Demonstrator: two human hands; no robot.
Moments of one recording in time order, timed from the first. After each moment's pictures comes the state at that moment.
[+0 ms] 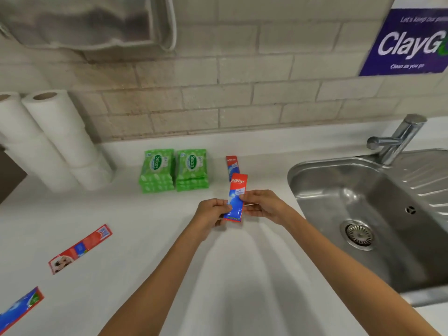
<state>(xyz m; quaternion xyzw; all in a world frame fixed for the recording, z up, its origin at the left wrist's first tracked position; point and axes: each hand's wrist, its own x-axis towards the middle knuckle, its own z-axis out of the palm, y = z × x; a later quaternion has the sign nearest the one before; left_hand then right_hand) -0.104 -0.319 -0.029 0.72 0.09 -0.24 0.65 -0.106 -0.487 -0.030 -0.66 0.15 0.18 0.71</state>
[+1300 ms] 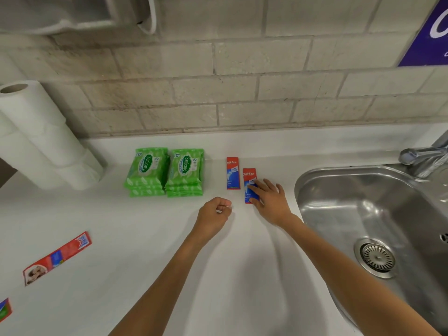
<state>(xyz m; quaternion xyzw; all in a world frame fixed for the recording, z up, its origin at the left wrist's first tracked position) -0.061 -0.360 -0.057 0.83 0.03 -0.13 0.54 -0.018 -0.551 -0.112 -0.99 -0.07 0.02 0.13</state>
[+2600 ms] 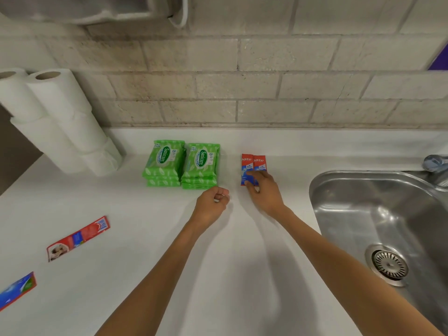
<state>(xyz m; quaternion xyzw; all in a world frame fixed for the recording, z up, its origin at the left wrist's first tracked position) -0.058 -0.325 -0.047 0.82 0.05 -0.09 0.56 -0.014 -0.491 -0.080 -0.93 -0.04 -0.06 0.35</state>
